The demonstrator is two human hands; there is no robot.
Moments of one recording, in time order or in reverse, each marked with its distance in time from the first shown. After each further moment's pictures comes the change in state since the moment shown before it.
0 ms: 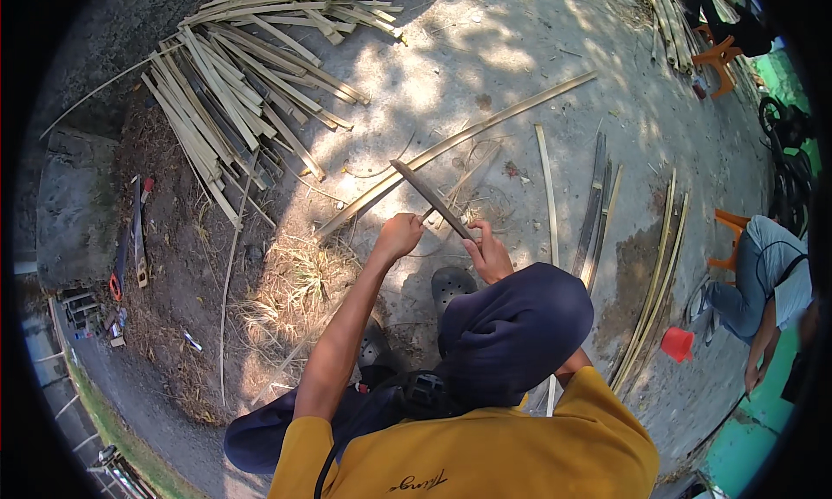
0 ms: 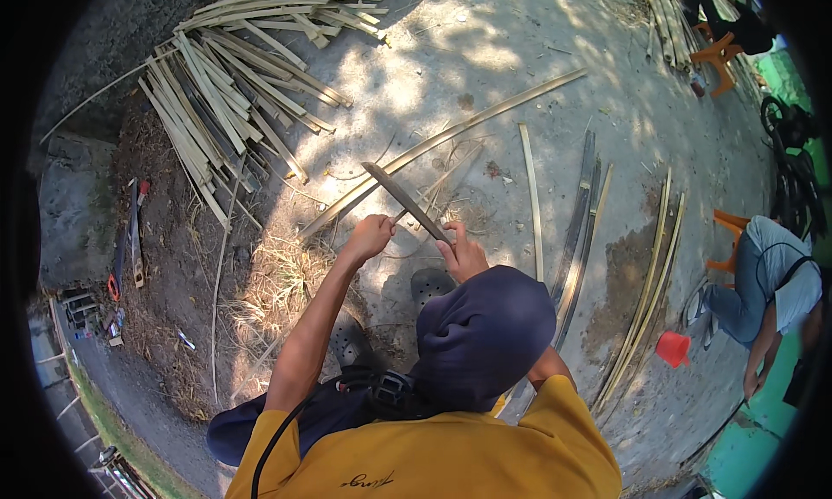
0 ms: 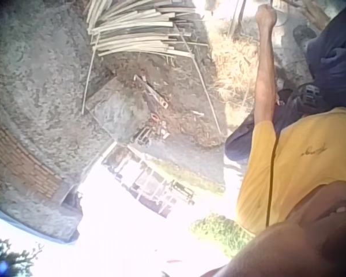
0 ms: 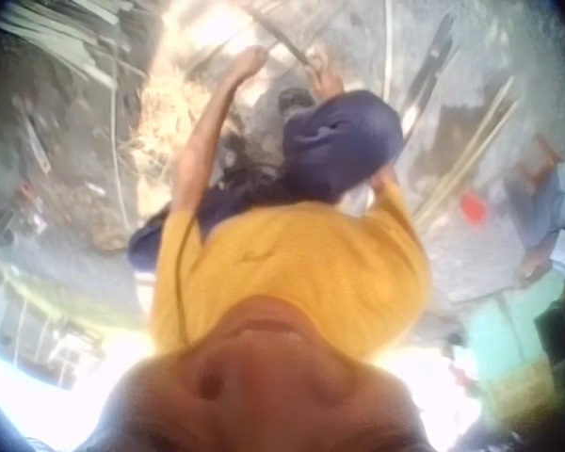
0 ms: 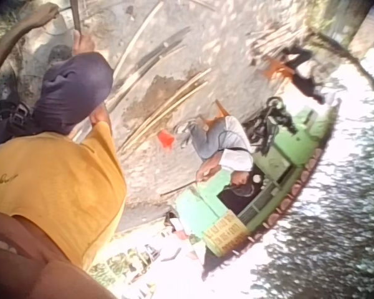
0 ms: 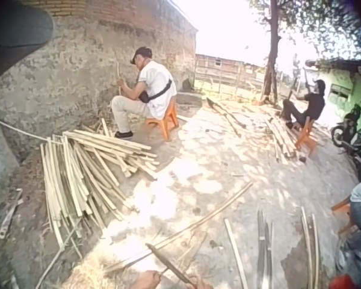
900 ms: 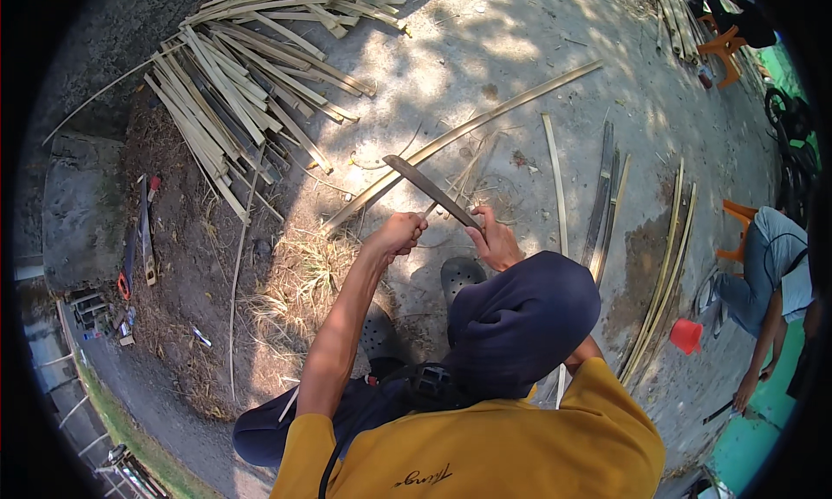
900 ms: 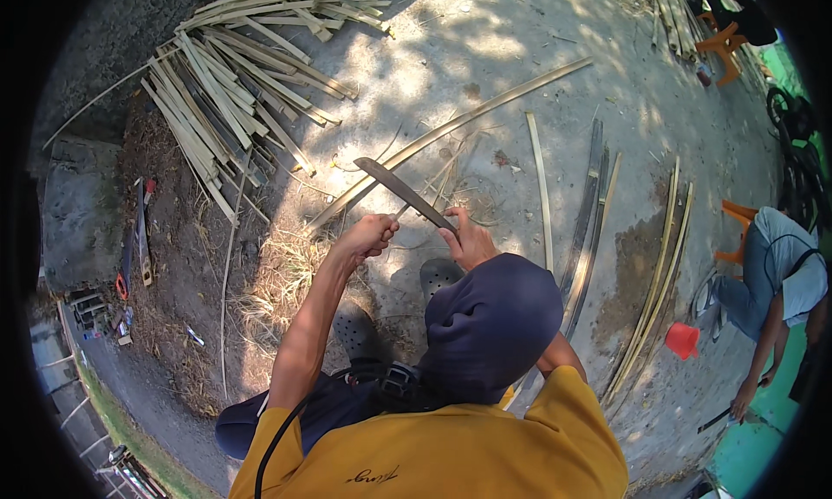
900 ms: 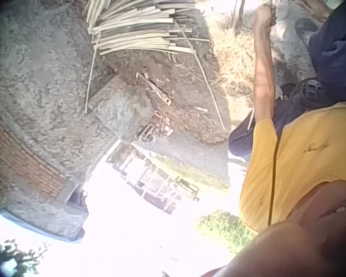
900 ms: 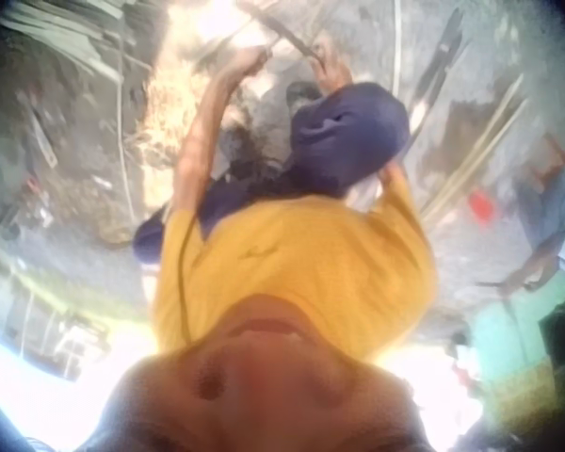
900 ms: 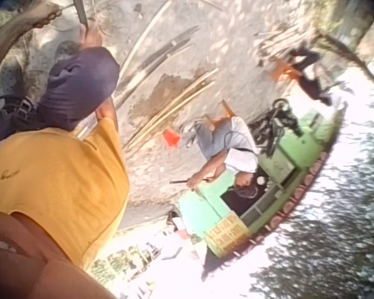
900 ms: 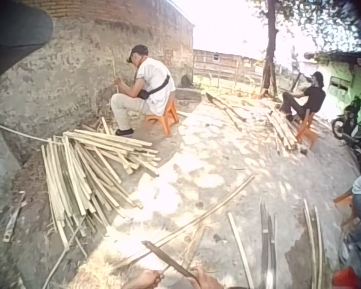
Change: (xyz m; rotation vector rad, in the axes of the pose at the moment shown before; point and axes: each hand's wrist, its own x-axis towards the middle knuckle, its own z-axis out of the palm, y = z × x) left_hand -0.028 -0.002 -0.027 -0.697 -0.315 -0.287; right_hand 0.011 -0.023 -0.004 -0.098 -0.028 -0.072
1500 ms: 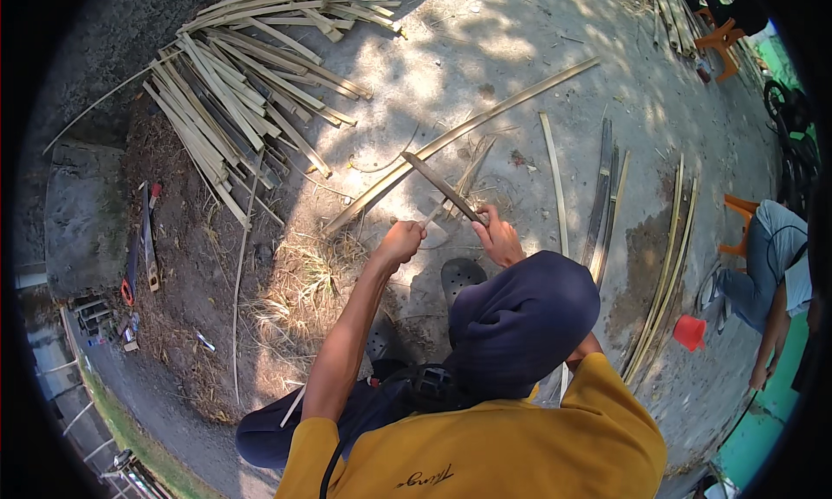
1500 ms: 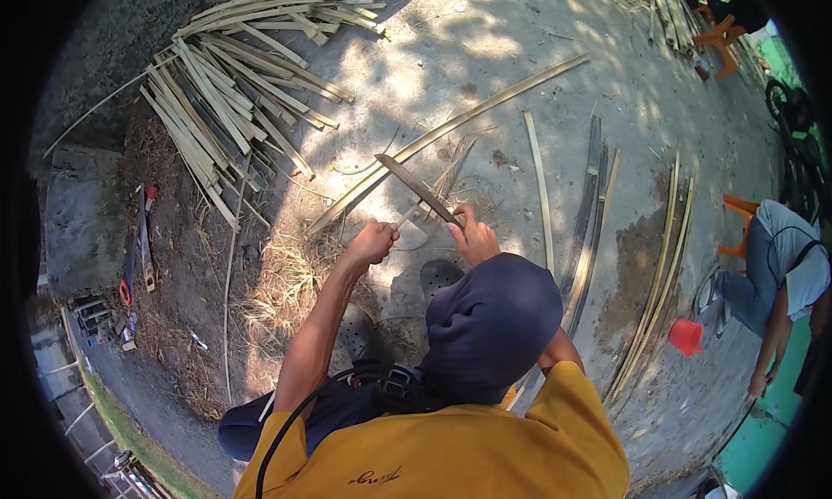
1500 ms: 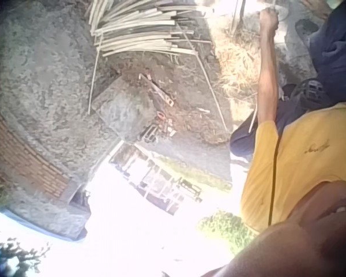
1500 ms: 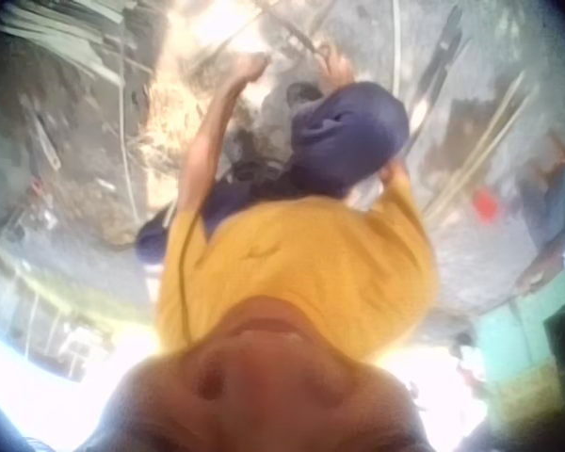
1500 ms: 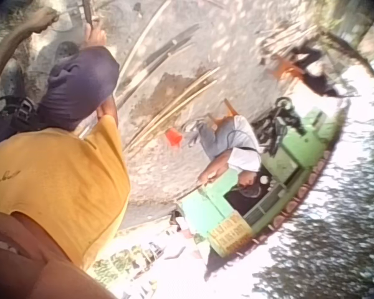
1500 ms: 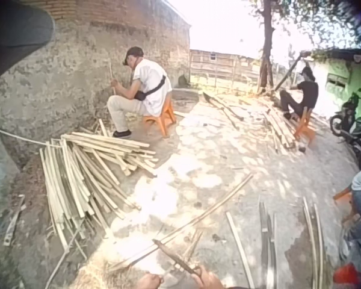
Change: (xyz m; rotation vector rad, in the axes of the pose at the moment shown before) left_hand 0.017 -0.021 0.012 0.265 0.113 0.074; right_hand 0.001 0.041 0.007 -0.016 0.053 0.112
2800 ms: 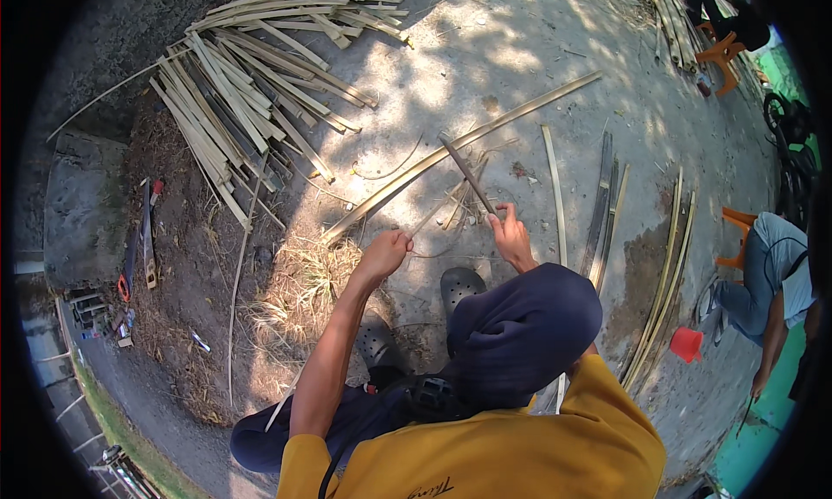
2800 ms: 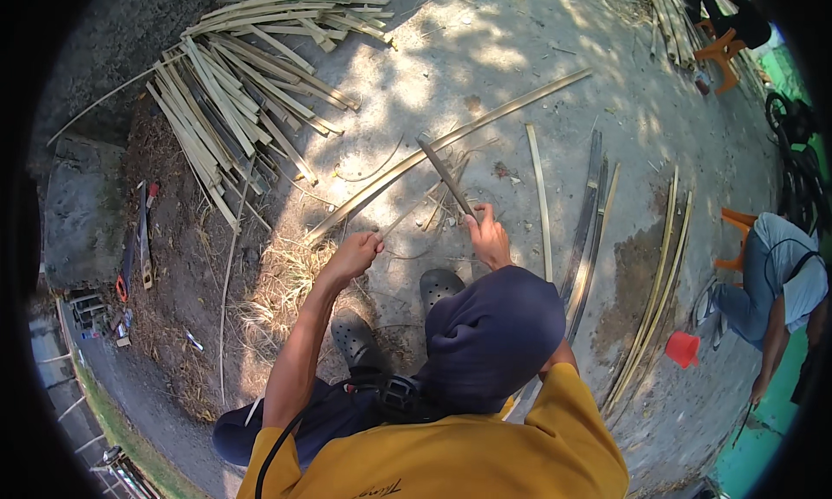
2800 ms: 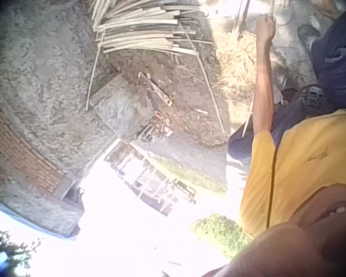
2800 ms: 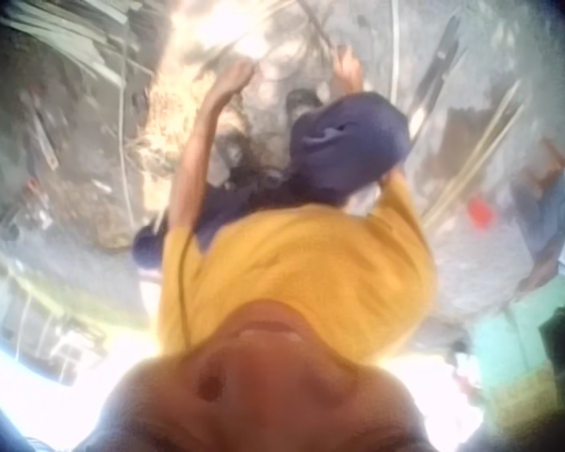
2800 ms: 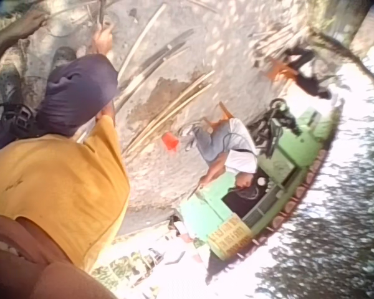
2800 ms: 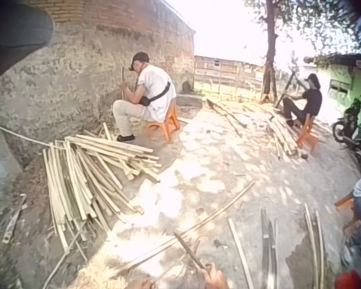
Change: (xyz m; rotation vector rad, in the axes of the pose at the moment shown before) left_hand -0.032 -0.004 -0.024 0.181 0.106 0.184; right_hand 0.024 0.016 -0.013 0.079 0.102 0.143
